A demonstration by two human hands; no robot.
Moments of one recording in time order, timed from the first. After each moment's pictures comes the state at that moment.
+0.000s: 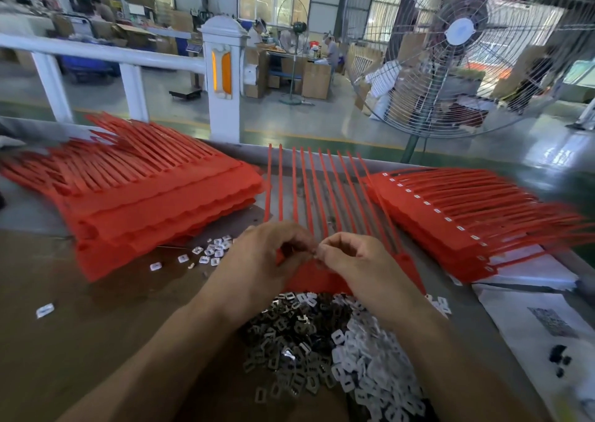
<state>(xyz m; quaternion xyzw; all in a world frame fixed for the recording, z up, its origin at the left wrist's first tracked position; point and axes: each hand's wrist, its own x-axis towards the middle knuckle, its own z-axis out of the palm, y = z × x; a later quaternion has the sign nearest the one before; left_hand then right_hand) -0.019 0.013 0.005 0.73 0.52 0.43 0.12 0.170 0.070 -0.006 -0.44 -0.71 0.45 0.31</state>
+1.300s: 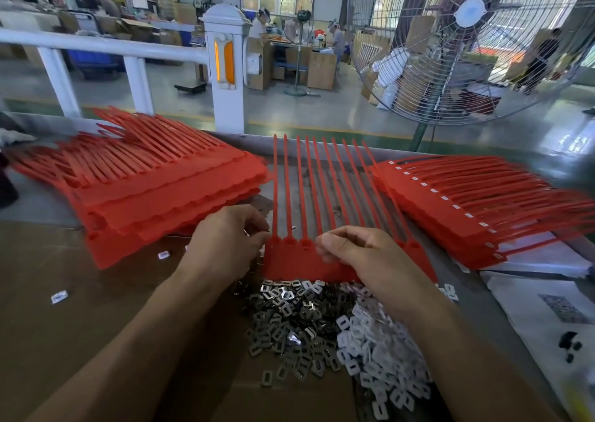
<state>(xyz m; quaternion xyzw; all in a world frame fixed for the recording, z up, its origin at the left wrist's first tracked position) -0.060 0.029 -0.010 0.58 0.72 0.37 0.13 0.177 0.060 0.000 -0.44 -0.71 0.48 0.28</state>
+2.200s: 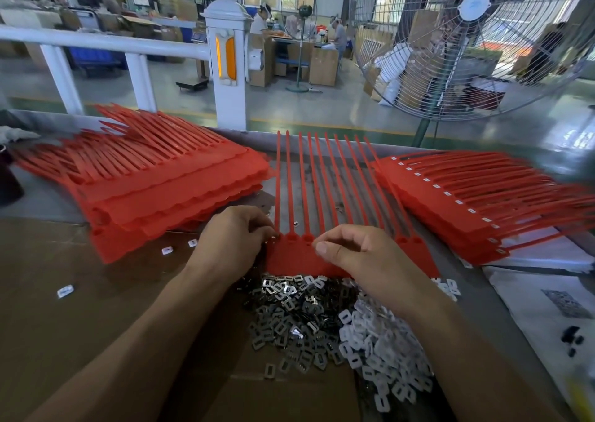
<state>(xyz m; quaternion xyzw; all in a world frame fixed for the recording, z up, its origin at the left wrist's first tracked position) -0.058 0.034 -0.019 0.58 0.71 0.36 0.14 0.176 0.055 -0.001 -0.43 -0.75 0.43 0.27</state>
